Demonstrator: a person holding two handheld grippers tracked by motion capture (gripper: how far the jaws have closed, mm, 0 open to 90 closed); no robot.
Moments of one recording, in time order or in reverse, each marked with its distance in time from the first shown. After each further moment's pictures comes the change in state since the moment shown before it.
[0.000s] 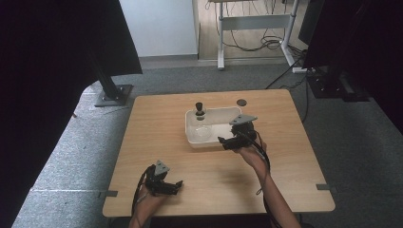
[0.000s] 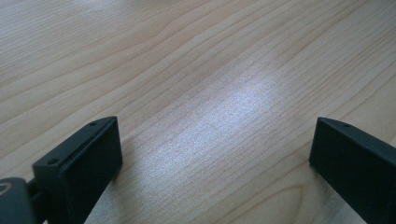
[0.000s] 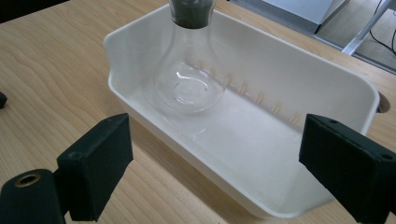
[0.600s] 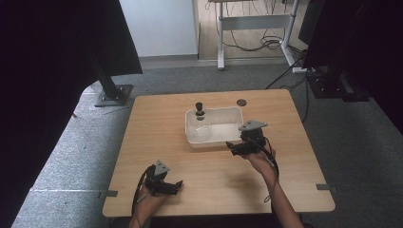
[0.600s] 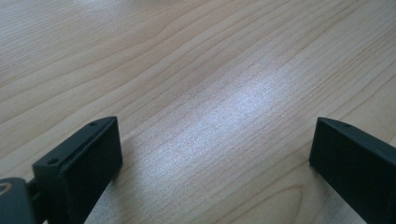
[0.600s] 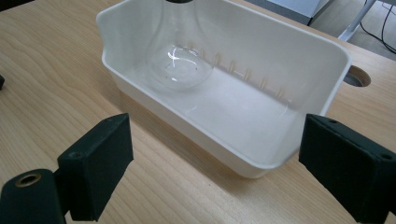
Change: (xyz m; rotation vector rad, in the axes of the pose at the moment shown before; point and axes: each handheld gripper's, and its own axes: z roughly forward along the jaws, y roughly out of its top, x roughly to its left) left arm 0.000 0.000 0.000 0.000 0.002 0.002; right arm -0.006 -0.024 -0.022 0.005 -0.022 0.022
